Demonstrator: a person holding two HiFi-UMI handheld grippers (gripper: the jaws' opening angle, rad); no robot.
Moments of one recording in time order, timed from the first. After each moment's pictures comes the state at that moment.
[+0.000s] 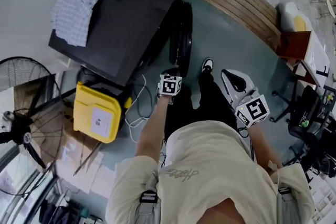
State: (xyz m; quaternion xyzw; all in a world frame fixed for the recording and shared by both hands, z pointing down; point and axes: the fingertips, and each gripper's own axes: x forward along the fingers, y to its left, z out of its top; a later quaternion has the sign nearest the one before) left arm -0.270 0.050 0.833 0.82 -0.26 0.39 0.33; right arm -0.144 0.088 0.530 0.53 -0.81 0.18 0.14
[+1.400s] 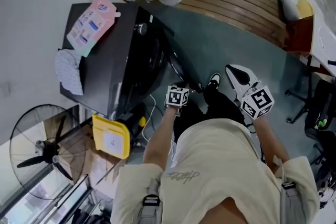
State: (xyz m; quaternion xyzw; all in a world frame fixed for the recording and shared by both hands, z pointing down) left arm -0.097 0.057 0.807 0.81 -0.18 0.47 0.31; right arm 0.086 0.066 0.546 0.59 -0.77 0.24 0.03
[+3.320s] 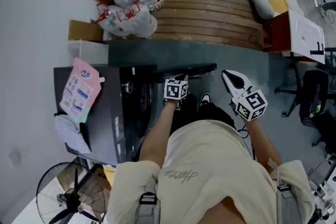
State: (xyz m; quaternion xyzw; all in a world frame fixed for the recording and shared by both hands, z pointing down) left arm 0.120 -0.105 0.770 0.86 -0.08 0.43 0.28; right arm 0.224 -0.020 0.550 0.69 -0.67 0.27 0.03
